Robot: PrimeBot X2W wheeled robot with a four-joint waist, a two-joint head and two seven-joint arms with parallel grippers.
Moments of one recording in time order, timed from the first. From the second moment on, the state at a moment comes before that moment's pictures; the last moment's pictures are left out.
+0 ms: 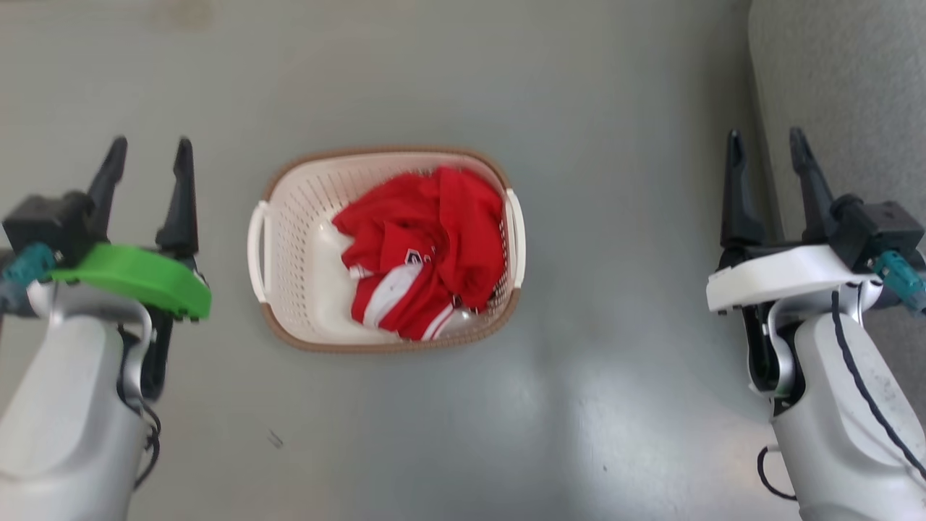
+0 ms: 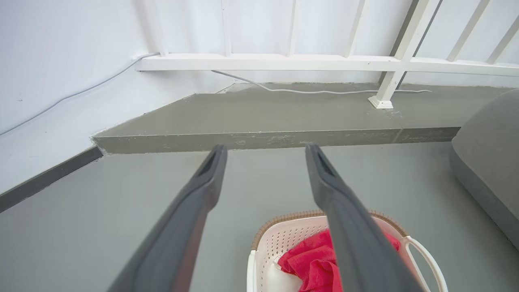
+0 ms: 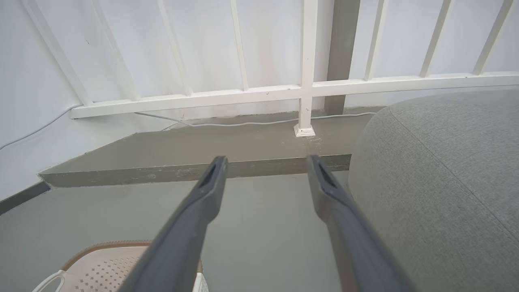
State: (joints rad) left arm -0.54 0.30 -0.32 0.42 -0.53 -0.03 -0.26; right arm -0.31 -0.10 0.14 0.18 0.21 -0.10 -0.25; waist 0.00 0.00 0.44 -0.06
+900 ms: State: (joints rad) left arm -0.15 0.27 -0.34 0.20 -0.46 0.04 -0.26; right arm -0.11 -0.10 0.14 0.21 0.22 -0.09 -0.25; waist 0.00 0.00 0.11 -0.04
